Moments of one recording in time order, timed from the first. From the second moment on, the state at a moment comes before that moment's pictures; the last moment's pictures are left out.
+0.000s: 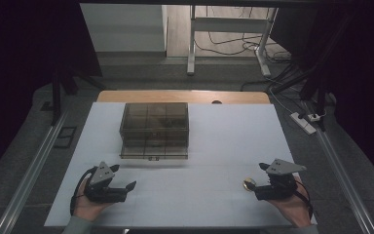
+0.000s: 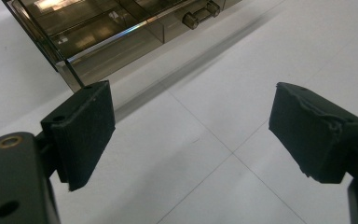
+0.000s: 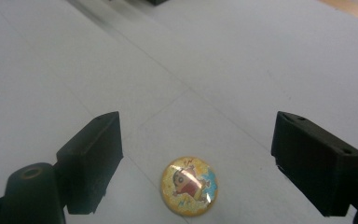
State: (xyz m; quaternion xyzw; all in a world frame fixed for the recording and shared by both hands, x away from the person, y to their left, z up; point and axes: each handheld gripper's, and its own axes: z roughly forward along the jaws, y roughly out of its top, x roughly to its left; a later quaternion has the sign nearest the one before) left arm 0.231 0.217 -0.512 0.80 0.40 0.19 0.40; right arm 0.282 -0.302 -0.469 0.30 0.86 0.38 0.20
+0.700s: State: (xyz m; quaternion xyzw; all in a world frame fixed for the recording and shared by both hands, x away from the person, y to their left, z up) left arm 0.231 0.216 -0.514 0.80 0.40 0.19 0.39; right arm 0.301 -0.294 -0.496 0.33 0.89 0.27 0.17
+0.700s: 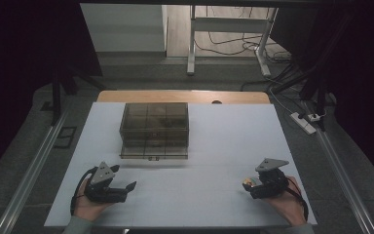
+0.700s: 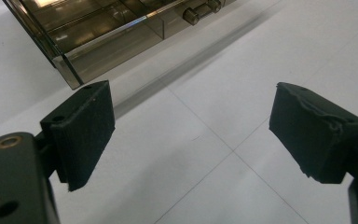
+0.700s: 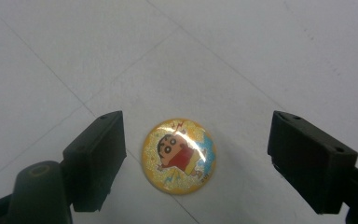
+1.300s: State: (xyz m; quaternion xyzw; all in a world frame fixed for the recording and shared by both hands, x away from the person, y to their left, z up) left arm 0.231 0.217 -0.514 0.80 0.41 0.19 0.39; right arm 0.306 -0.286 -0.506 0.32 0.90 0.24 0.14
